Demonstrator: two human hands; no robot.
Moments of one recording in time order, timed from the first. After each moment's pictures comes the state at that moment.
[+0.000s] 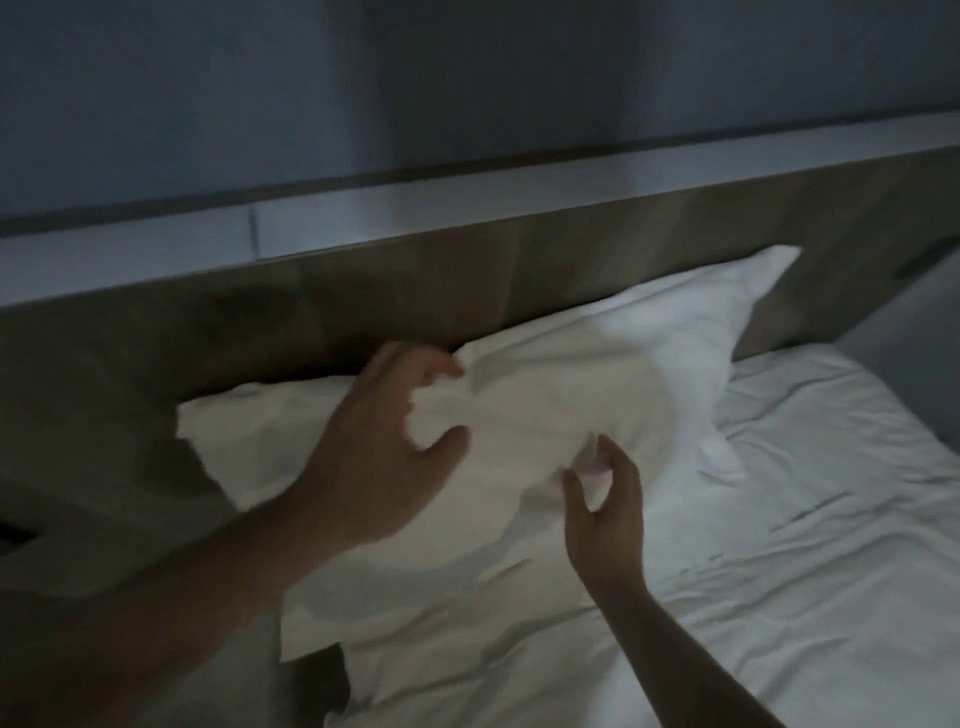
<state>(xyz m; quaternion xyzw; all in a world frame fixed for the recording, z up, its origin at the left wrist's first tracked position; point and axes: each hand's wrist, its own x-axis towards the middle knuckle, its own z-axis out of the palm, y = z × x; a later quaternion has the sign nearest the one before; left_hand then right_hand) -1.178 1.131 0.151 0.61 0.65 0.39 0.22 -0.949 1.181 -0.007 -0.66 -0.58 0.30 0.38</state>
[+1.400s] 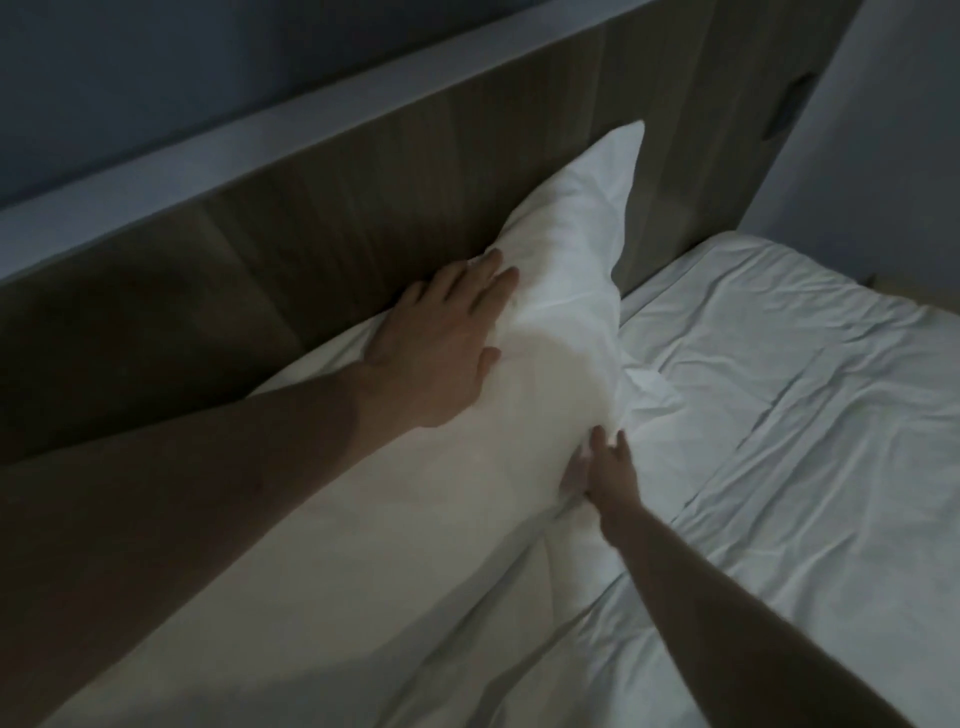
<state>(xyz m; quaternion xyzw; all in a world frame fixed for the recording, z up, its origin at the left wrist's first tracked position) -1.048 1.346 0.066 0.86 0.49 0.03 -0.10 -0.841 1.288 -0.135 -0.70 -0.17 0.54 0.44</state>
